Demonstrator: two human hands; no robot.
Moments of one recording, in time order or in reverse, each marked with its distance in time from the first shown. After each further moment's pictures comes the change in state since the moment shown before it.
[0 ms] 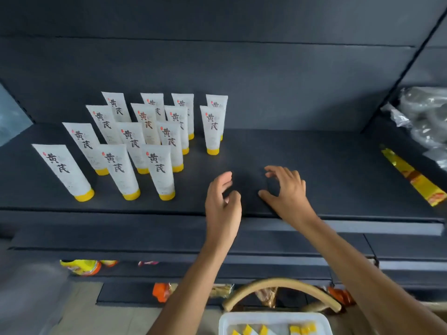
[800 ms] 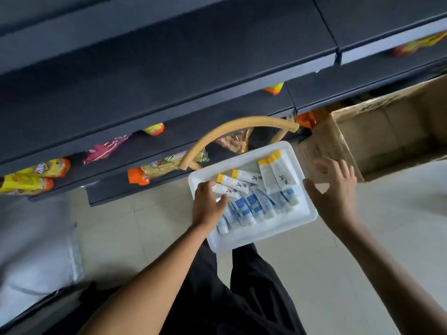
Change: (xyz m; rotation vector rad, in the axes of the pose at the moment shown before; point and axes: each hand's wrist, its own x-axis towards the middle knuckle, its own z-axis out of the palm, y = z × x) left_hand -0.267 -0.303 -0.014 0.919 -0.648 -0.402; right_hand -0.401 0.203 0.025 -0.109 0.085 0.618
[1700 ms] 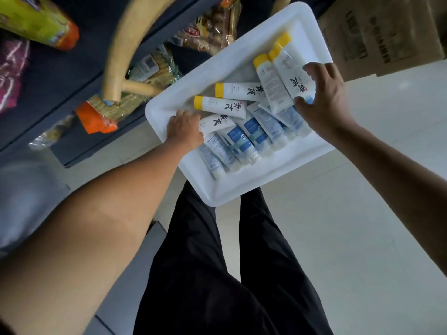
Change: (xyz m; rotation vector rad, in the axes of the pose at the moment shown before) left_hand 0.141 -0.118 0.111 0.924 -0.410 0.234; right_hand 0.008 0.129 0.182 -0.011 -0.298 0.109
